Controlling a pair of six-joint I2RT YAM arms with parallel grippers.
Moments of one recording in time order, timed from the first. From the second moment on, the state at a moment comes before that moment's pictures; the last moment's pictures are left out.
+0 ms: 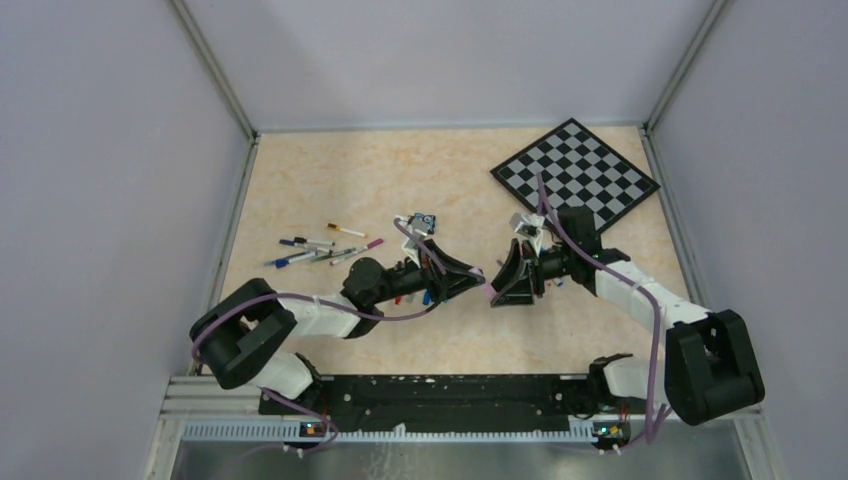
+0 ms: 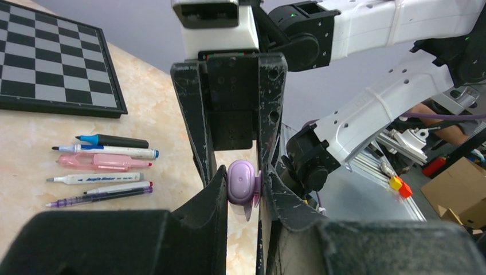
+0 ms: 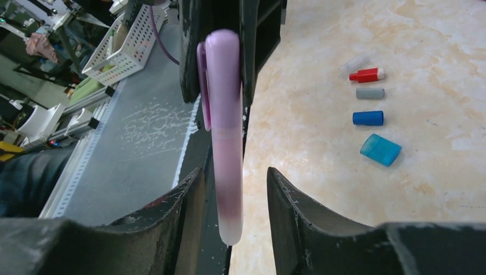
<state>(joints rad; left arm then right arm) -0.84 1.45 0.43 1.32 0.52 -0.67 0.31 1.23 0.63 -0.19 -1.43 -0.27</state>
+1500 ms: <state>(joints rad) -0.60 1.02 0.41 1.02 0.43 -0.63 0.18 1.27 0.75 -0.42 -0.89 -0.49</state>
